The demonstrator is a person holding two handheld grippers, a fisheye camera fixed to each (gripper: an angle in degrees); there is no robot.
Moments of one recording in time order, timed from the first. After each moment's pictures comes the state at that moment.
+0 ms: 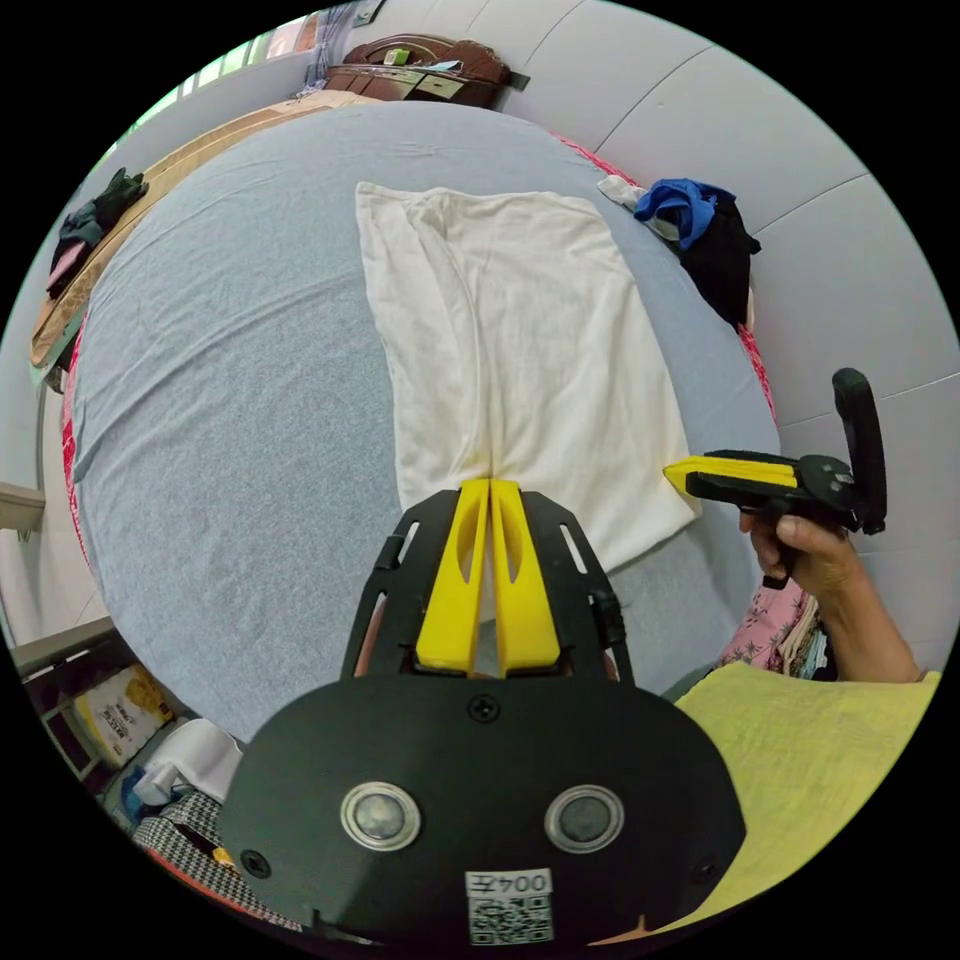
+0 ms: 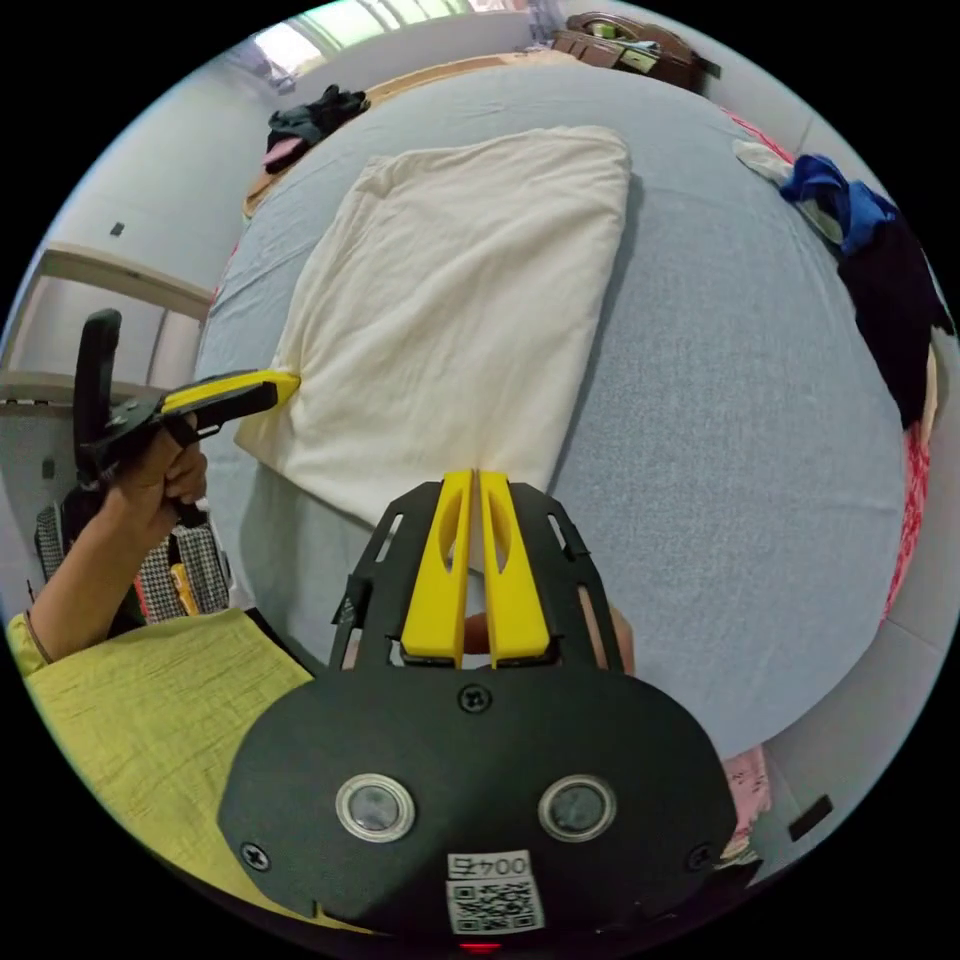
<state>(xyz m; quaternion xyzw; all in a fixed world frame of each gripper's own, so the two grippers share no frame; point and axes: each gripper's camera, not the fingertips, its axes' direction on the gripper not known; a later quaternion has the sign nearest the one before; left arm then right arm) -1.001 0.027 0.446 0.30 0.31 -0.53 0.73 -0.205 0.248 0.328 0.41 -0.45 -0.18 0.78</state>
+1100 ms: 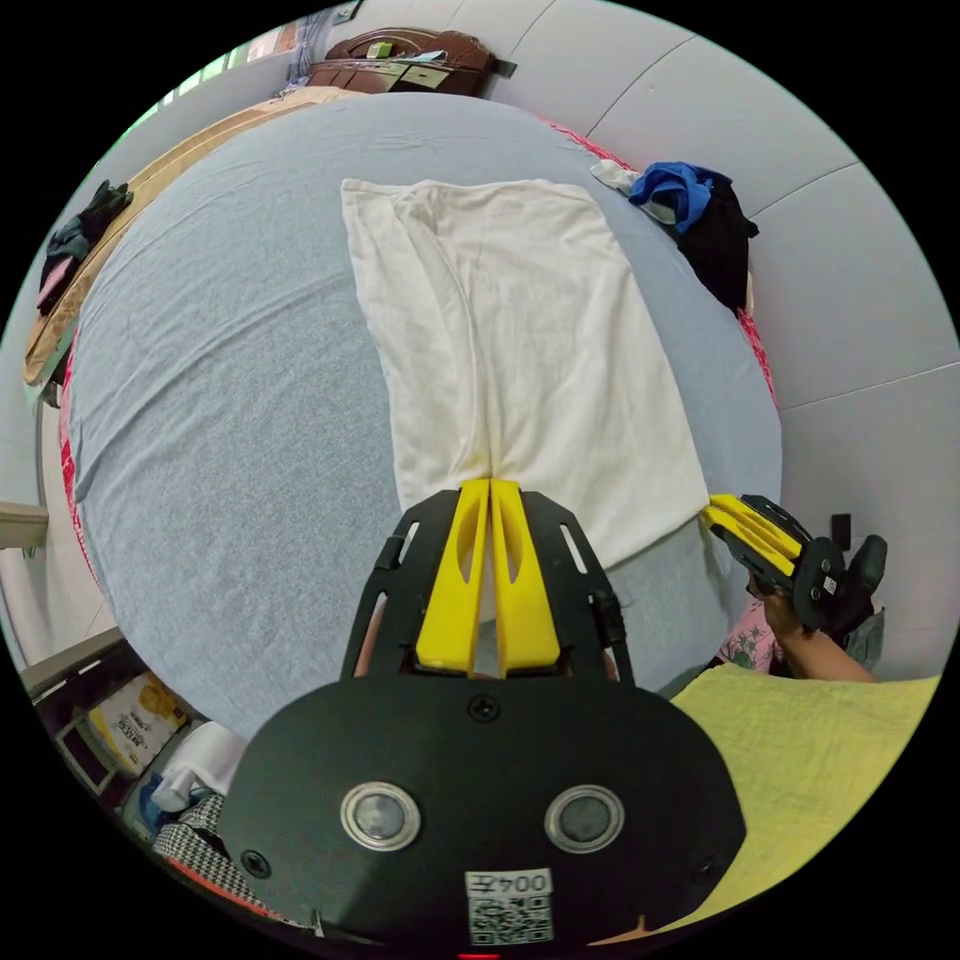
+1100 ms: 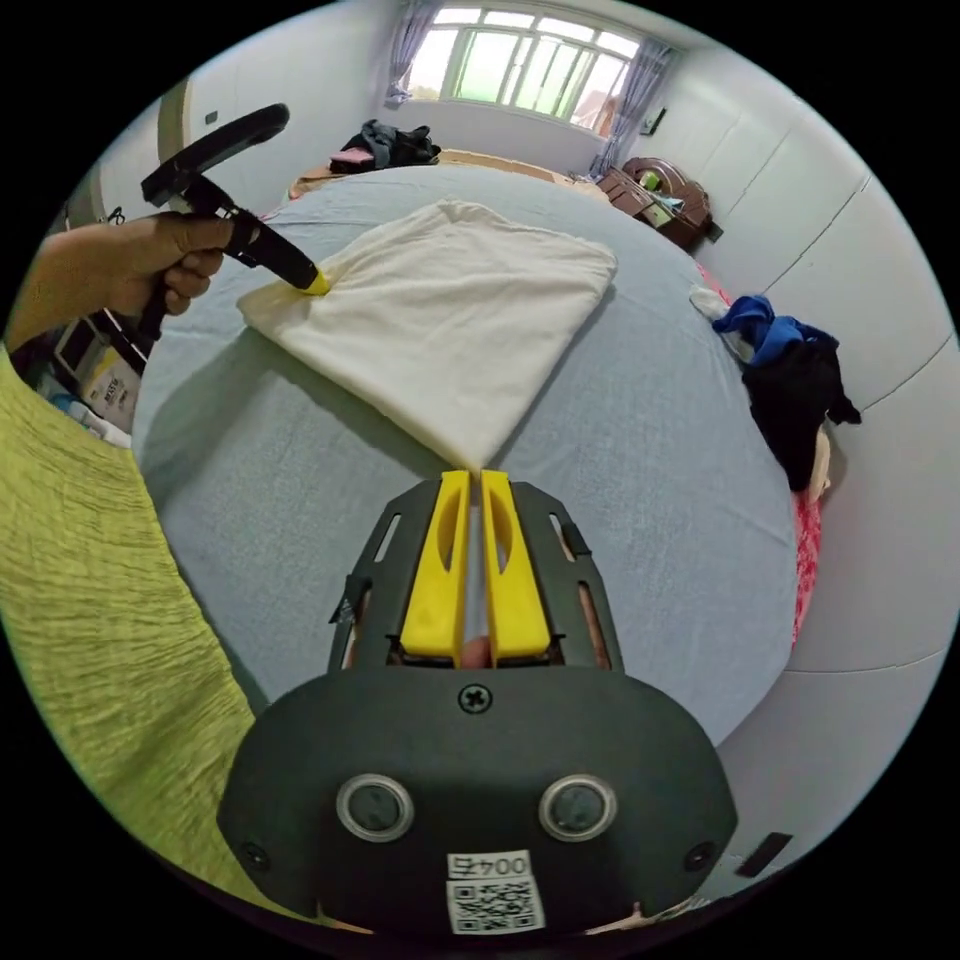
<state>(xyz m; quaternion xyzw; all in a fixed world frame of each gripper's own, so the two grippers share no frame) -1.026 0.051 0.447 0.29 0.31 -0.51 0.75 -0.199 0.430 0.440 0.60 -0.27 -0.14 0.74</state>
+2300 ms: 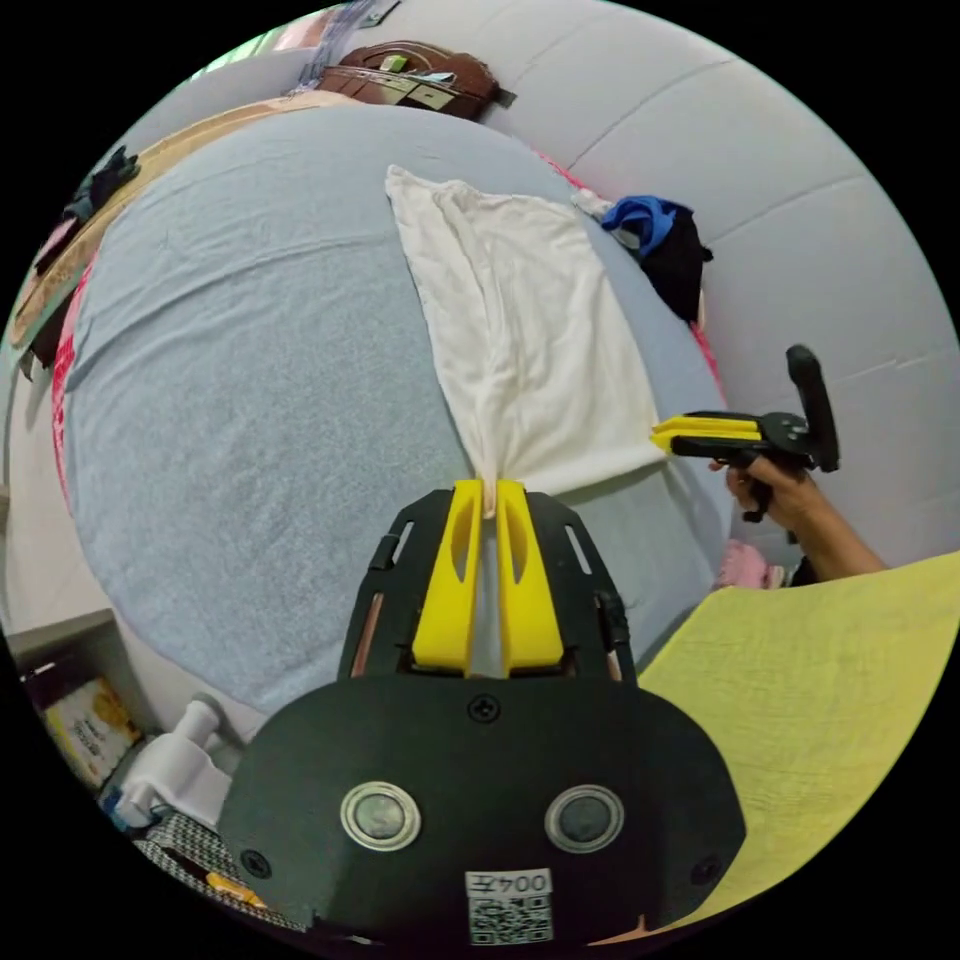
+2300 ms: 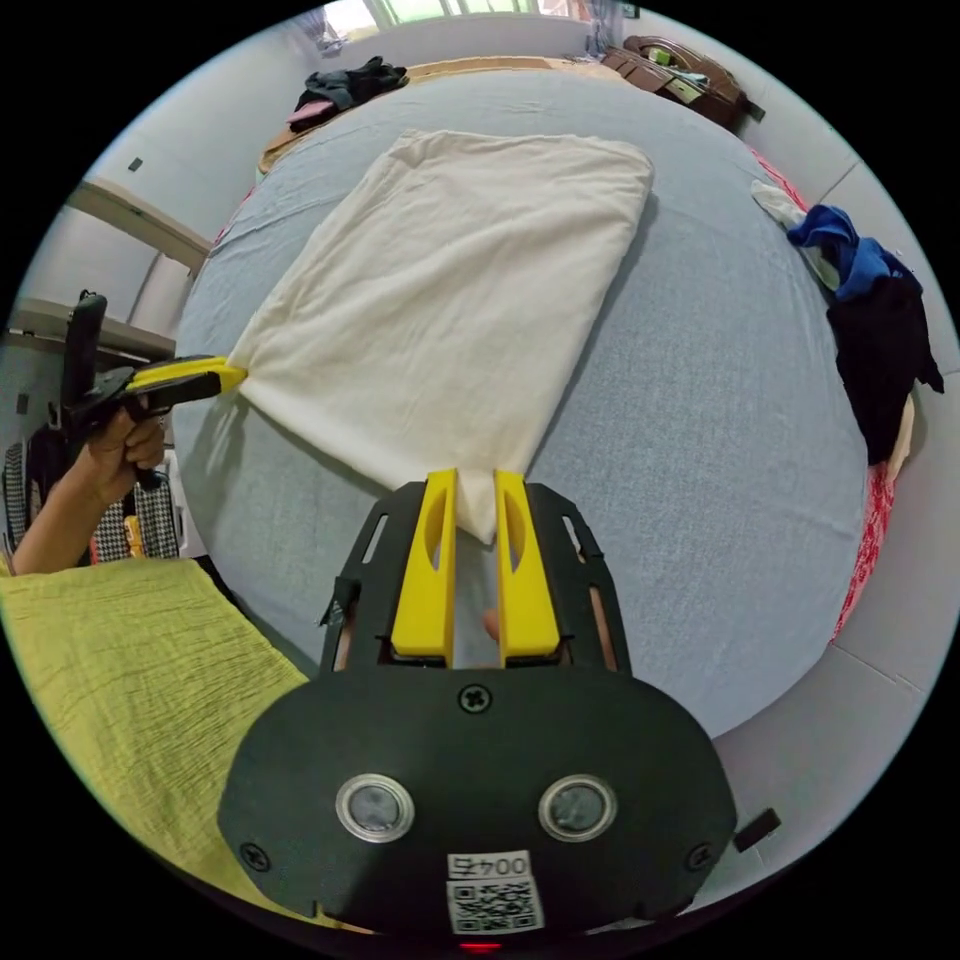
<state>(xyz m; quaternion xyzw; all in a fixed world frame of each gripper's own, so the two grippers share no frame) -0.977 0.225 0.507 0.36 0.34 -0.51 0.71 -0.141 0.283 0.348 0.44 -0.35 -0.21 0.80</state>
